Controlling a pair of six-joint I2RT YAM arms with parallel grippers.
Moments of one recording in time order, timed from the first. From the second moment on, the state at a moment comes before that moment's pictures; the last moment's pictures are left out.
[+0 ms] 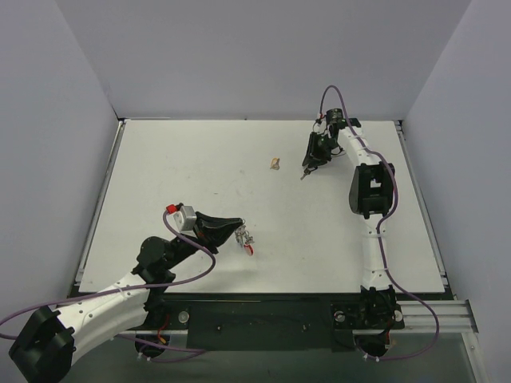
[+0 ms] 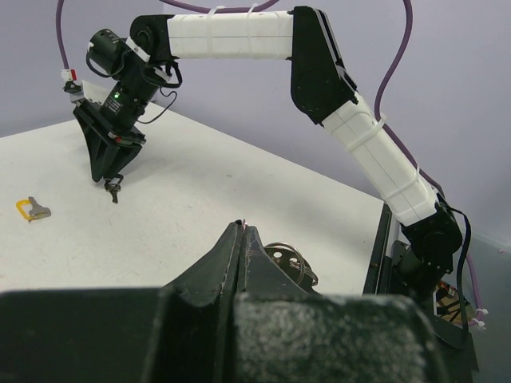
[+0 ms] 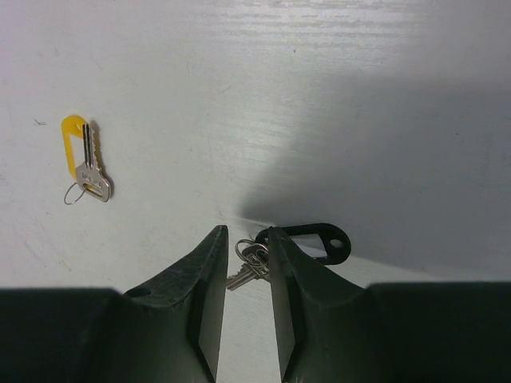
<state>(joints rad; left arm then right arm) -0.73 0.77 0.18 0.92 0.30 -0.38 0.12 2.55 2.28 -0.91 -0.36 0.24</state>
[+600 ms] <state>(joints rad) -0.73 0.77 0.18 0.92 0.30 -0.39 0.12 2.55 2.26 -0.90 -0.39 0.25</state>
